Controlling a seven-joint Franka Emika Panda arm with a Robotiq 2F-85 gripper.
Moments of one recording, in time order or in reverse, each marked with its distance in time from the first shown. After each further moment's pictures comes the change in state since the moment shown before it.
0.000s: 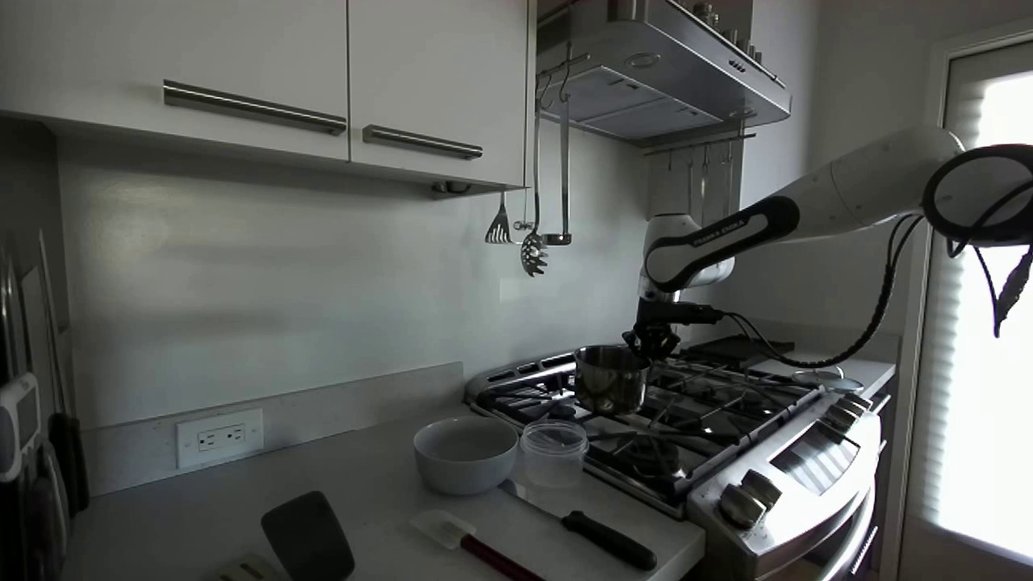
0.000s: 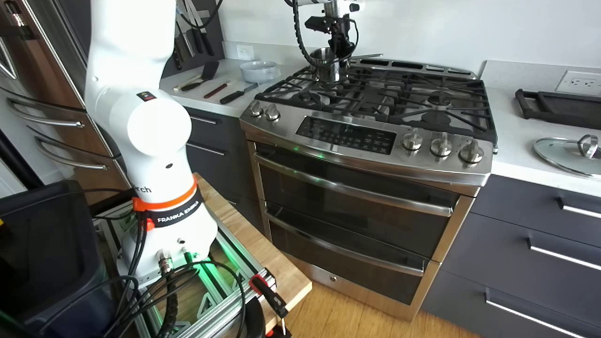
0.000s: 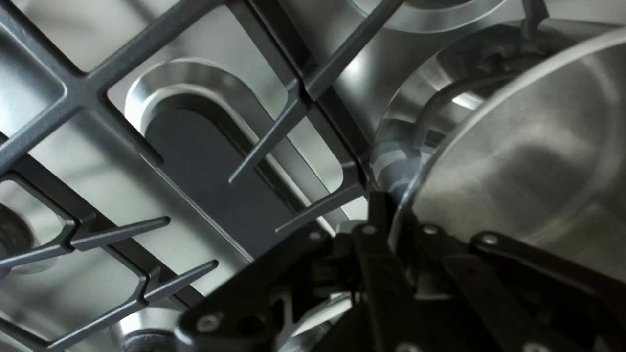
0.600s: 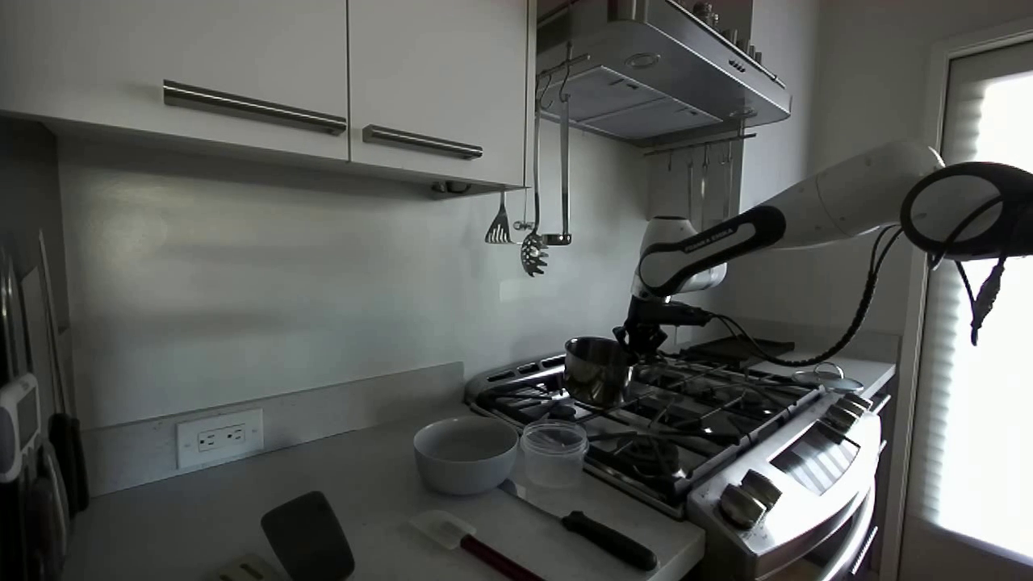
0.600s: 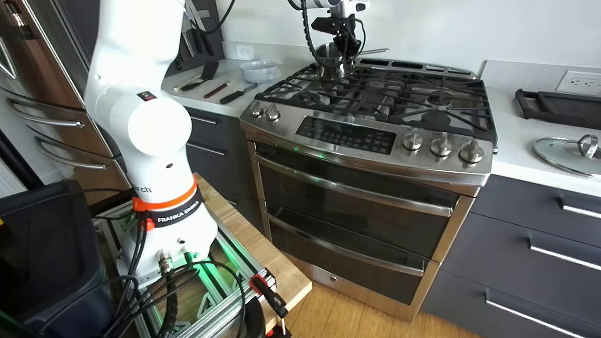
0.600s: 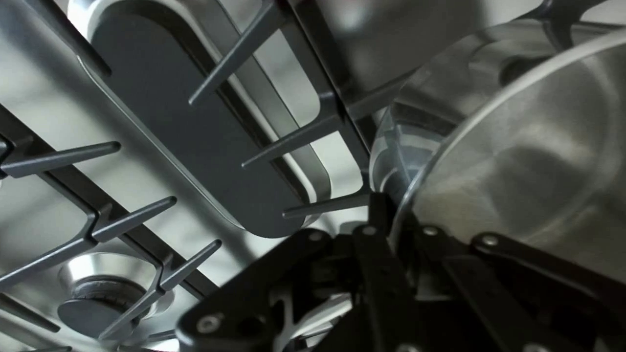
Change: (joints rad) arm 0.004 0.069 -0.013 0.076 0.025 0.099 -0.098
